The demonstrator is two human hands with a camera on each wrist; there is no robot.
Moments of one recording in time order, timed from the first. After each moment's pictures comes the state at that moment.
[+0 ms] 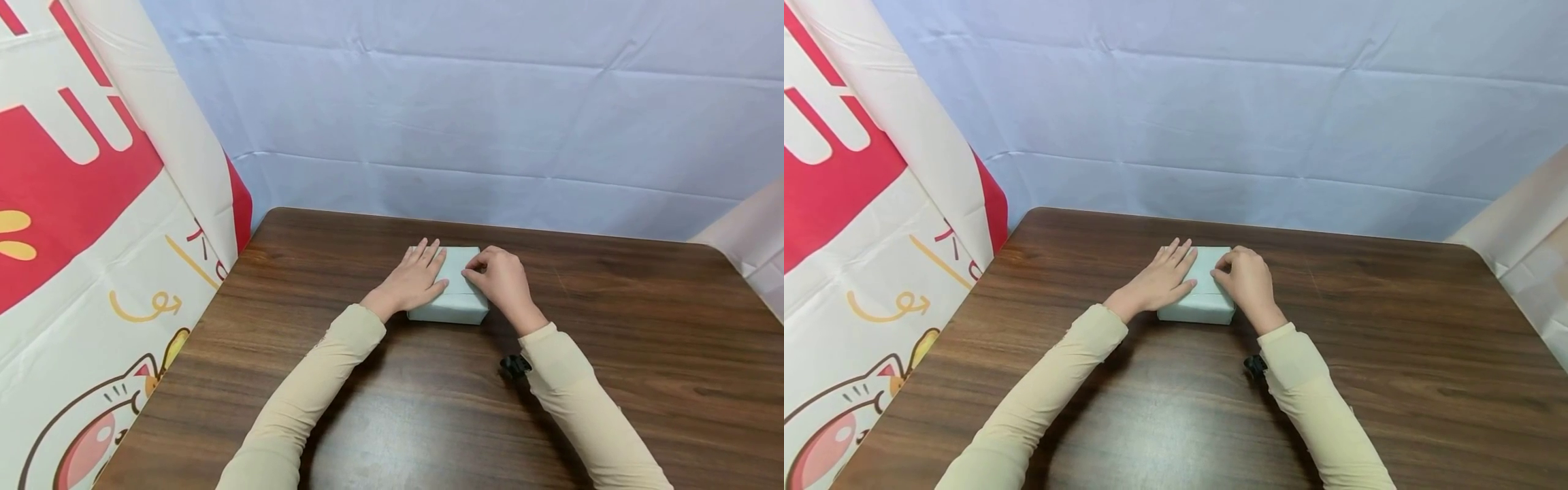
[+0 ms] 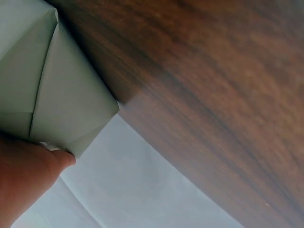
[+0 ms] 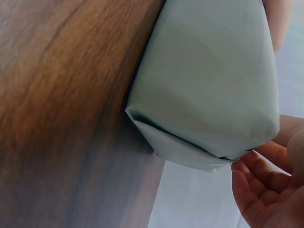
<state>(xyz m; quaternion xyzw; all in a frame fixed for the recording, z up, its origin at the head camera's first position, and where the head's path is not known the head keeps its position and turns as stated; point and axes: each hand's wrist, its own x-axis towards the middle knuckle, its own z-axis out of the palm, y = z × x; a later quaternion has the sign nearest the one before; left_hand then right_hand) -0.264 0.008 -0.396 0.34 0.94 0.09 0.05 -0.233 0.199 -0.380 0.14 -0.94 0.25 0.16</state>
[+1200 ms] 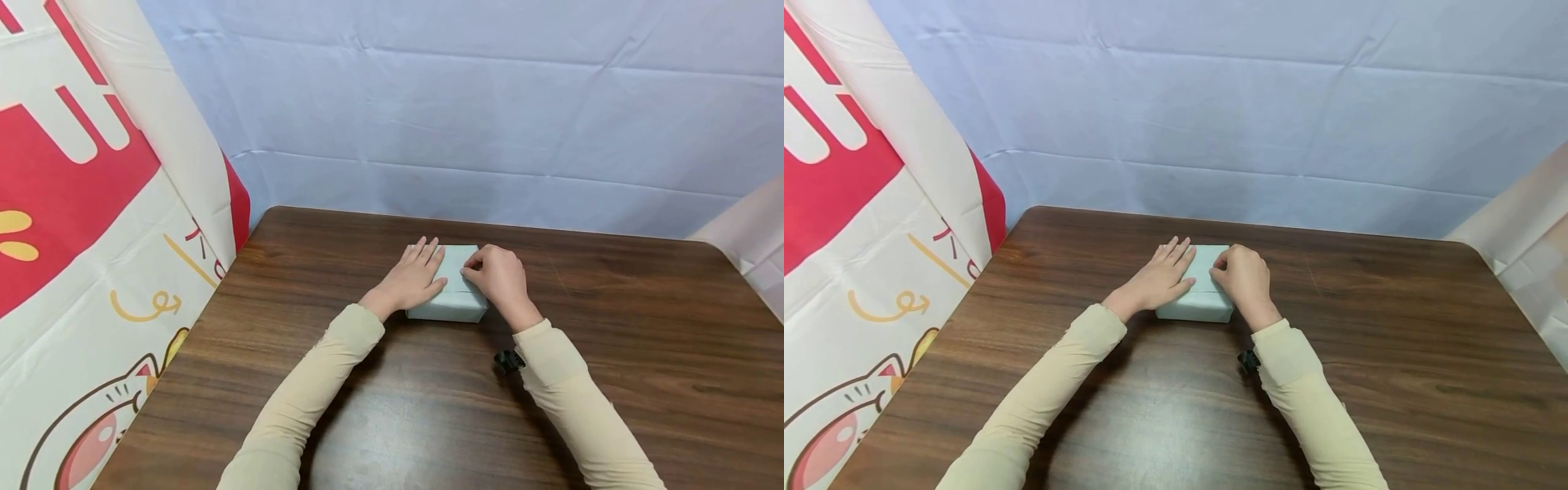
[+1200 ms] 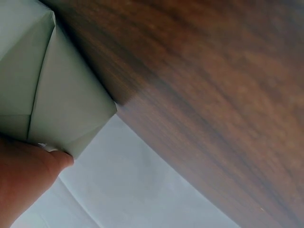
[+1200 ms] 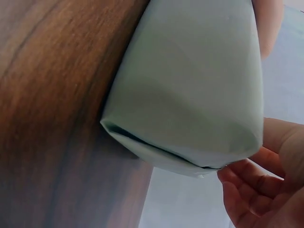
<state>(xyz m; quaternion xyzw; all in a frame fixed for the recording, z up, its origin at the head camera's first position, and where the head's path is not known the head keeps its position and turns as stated) -0.264 0.009 -0.397 0.34 0.94 0.09 0.05 -0.231 0.194 -0.371 0.11 -0.96 0.23 0.14</state>
